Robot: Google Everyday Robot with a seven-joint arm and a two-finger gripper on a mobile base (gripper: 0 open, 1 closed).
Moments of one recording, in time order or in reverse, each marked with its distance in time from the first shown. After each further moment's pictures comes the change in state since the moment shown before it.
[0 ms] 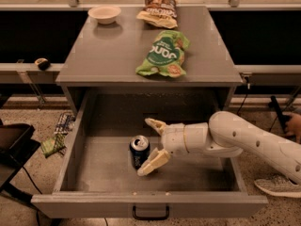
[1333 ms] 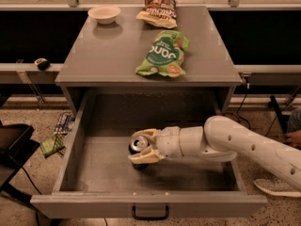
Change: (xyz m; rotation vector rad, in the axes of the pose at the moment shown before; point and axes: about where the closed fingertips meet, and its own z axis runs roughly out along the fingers) arm -0.003 0.010 0.013 -0.001 -0.038 -0.011
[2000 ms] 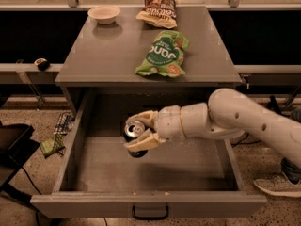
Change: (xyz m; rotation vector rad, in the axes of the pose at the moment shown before) arm -0.083 0.003 -0.023 -0.063 0.009 -0.084
